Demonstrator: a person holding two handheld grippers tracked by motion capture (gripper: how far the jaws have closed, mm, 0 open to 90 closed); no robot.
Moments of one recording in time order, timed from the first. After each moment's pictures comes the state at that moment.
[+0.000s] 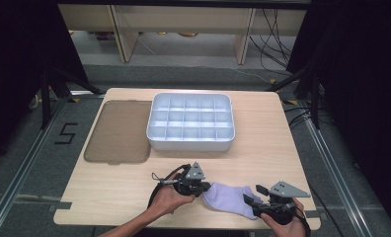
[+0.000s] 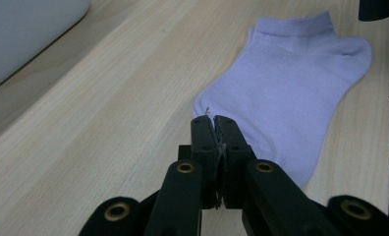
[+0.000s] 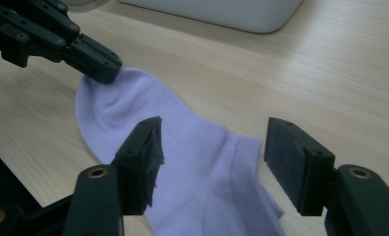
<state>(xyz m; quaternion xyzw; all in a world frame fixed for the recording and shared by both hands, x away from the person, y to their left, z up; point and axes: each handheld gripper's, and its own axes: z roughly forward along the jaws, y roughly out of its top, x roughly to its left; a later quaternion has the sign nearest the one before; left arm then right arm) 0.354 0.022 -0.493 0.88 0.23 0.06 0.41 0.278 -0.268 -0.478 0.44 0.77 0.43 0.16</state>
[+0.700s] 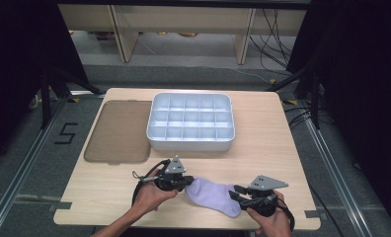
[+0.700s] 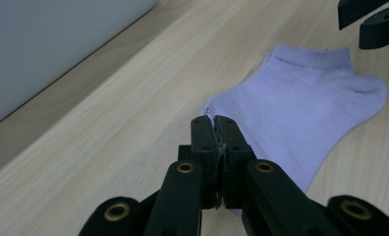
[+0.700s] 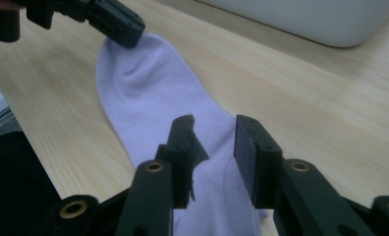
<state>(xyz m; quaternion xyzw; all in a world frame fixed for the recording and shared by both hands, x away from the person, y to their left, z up) 0.358 0.071 -0.484 0.86 0.28 0.08 0.43 0.297 -0.225 -0.477 0.39 0.81 0.42 0.11</state>
